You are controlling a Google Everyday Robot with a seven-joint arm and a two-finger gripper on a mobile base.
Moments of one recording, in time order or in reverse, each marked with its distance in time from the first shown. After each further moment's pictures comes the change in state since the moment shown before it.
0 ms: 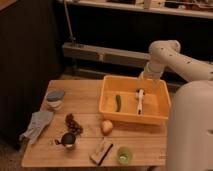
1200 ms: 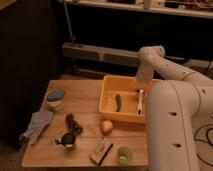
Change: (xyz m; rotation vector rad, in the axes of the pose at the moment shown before) arm -0.004 0.003 0.070 0.057 0.103 0.021
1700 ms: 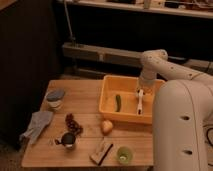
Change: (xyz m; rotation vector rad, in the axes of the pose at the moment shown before) arm 0.036 -0.011 -0.001 0.017 0.021 0.000
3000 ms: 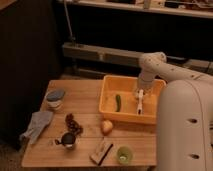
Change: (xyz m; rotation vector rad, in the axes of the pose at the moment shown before) arm 0.006 0.011 0.011 -0.022 0.003 -0.038
